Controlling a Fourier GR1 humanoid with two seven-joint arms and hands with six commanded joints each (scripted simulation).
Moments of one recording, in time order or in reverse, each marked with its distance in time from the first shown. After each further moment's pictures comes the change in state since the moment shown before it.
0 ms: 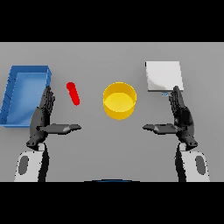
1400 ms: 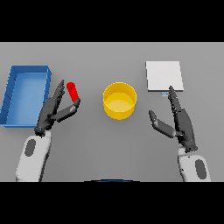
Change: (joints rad) left arm -0.190 0.074 -0.036 0.240 -0.141 -0.040 -0.002; right arm 0.046 -0.072 0.101 -0.085 0.188 -0.010 -0.098
